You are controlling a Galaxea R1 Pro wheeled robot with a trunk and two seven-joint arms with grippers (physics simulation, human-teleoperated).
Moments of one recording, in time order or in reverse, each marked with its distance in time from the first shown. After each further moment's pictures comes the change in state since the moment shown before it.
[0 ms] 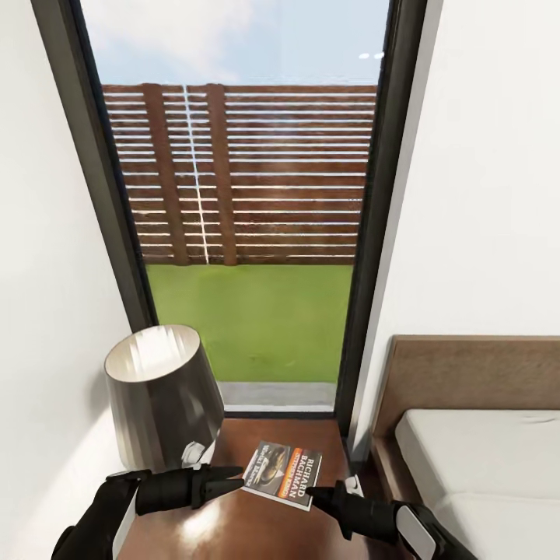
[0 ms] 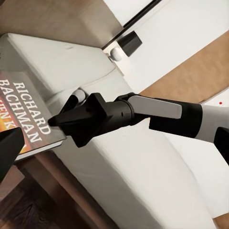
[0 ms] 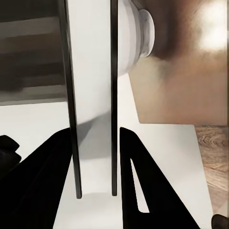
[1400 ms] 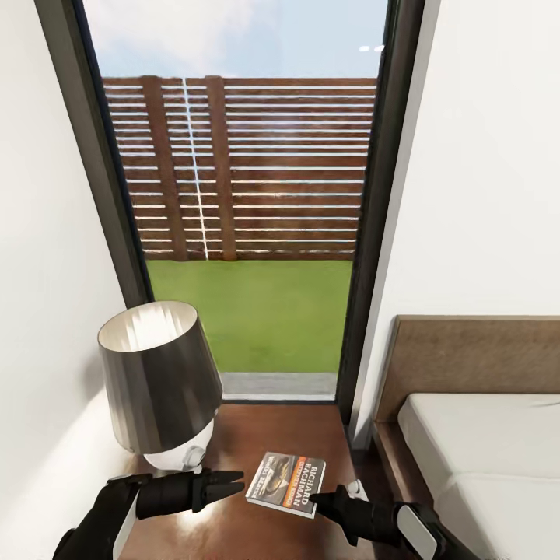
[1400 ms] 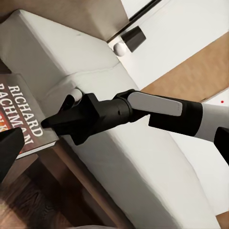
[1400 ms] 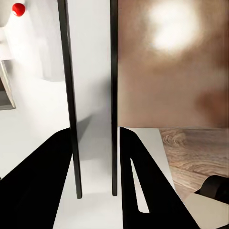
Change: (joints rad) left arm 0.000 0.000 -0.002 0.029 -0.001 0.000 0.001; right arm 0.000 -0.003 -0.006 -0.001 -0.004 0.003 -0.115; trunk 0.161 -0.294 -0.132
